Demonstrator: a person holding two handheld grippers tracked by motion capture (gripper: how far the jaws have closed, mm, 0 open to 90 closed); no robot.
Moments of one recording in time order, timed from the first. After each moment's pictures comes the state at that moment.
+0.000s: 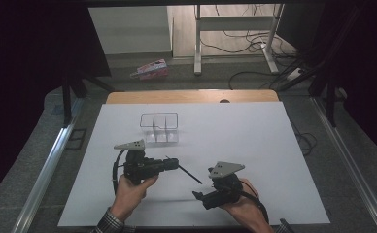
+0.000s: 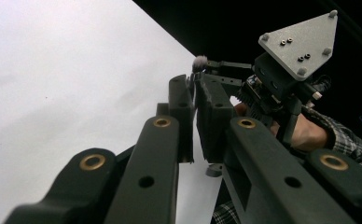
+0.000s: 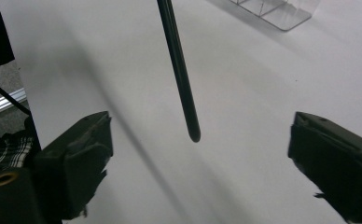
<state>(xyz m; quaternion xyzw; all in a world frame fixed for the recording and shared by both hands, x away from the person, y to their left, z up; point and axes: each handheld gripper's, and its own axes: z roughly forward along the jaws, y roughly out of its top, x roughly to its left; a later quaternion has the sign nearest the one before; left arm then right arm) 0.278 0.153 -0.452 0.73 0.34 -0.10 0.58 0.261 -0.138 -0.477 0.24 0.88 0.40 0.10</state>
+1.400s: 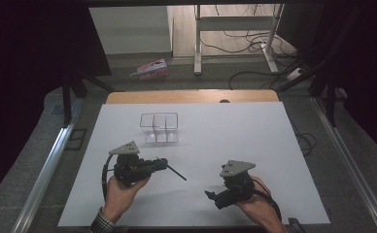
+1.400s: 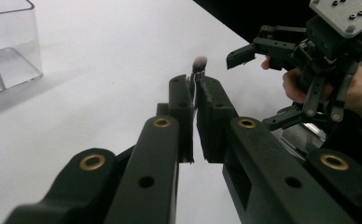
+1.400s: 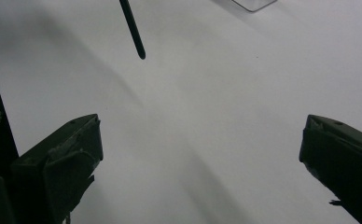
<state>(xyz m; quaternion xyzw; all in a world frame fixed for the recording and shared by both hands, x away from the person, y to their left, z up) 0.265 0.170 -0.446 0.77 0.37 0.00 0.52 0.267 -0.167 -0.474 0.24 0.89 0.38 0.13</state>
